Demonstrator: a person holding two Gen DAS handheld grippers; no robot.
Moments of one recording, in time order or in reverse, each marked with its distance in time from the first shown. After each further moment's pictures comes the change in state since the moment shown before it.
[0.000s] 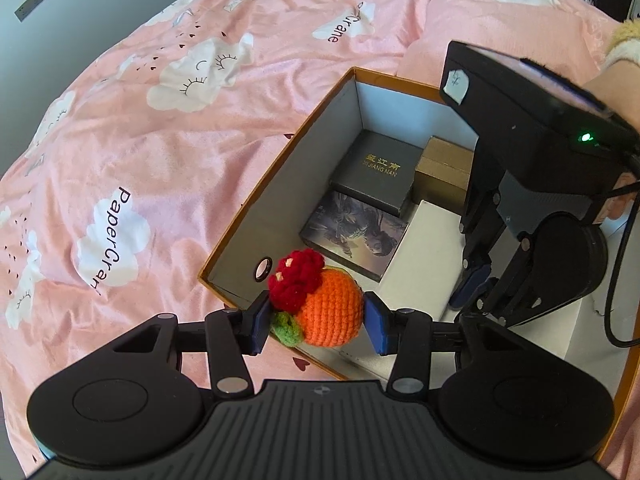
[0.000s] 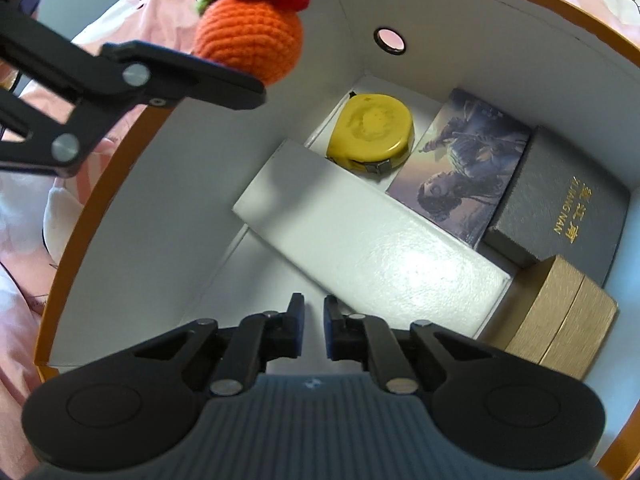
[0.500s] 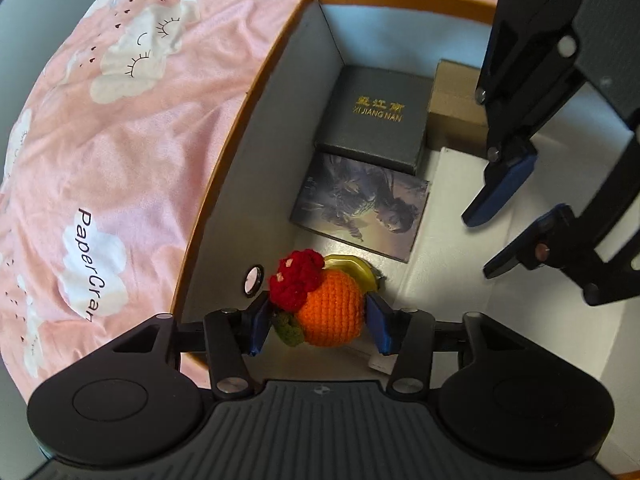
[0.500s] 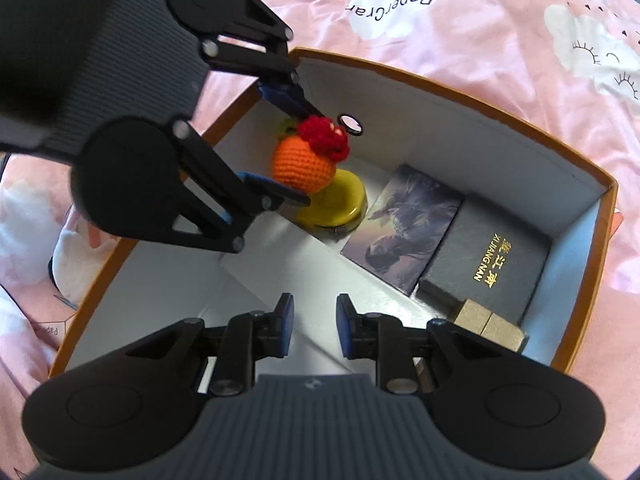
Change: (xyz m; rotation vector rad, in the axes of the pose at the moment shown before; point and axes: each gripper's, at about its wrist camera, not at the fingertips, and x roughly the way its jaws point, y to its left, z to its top) left arm 0.071 -0.010 0.026 0.210 0.214 0.040; right arm -0.059 -0.005 0.006 0.000 -0.147 -0.091
